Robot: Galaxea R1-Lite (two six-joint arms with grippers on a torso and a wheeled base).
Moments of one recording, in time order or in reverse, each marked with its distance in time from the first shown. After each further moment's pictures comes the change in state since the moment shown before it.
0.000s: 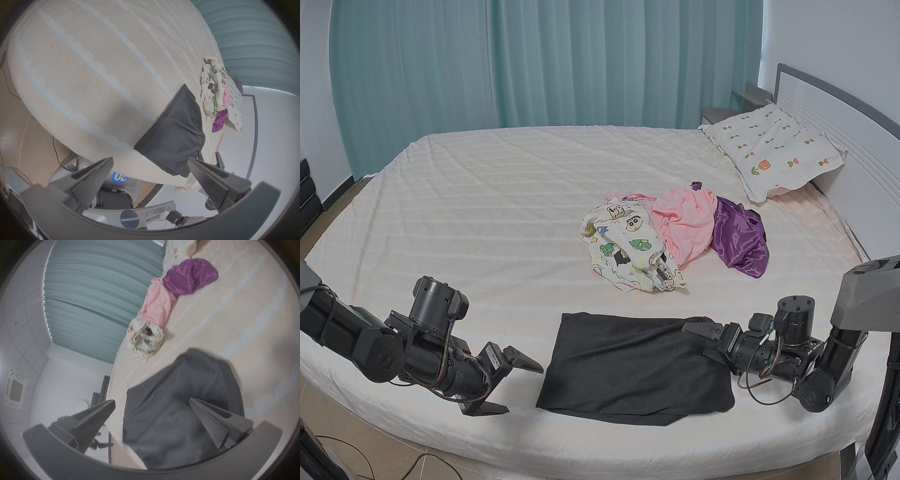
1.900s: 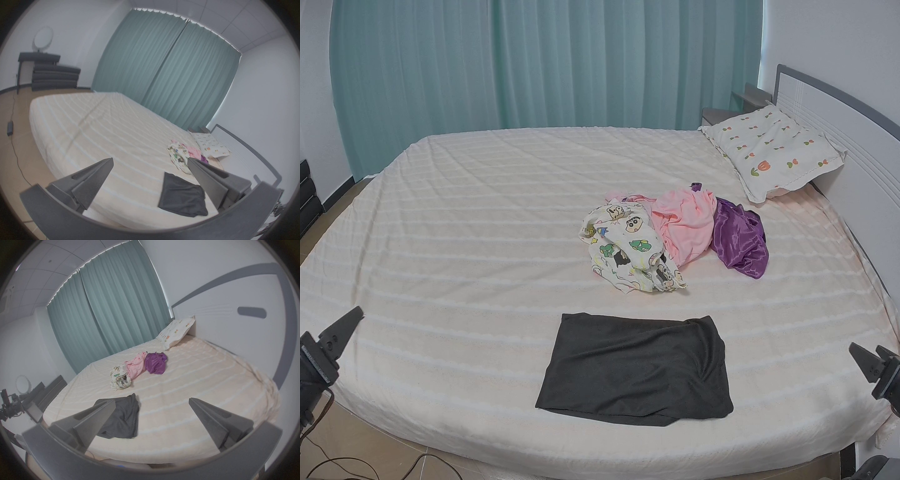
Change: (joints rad) left arm -0.076 -1.061 0.267 0.016 0.828 0.510; right arm -0.109 -1.458 0.220 1.146 -0.527 -0.570
